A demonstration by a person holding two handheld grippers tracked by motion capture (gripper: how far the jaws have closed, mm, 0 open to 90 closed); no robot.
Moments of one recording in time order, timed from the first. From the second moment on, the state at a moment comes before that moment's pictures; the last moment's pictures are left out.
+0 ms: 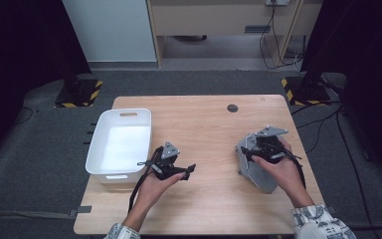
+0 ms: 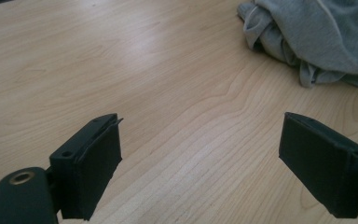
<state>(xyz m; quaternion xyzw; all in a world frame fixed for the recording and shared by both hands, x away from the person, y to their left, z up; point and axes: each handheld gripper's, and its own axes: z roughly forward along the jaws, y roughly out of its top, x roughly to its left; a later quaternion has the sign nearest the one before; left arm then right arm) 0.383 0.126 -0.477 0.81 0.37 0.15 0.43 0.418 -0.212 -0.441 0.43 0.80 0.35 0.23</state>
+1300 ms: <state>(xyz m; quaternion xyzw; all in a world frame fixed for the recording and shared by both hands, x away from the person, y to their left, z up) 0.377 0.134 -0.502 0.81 0.38 0.17 0.40 0.421 -0.184 -0.513 0.44 0.82 0.33 0.14</state>
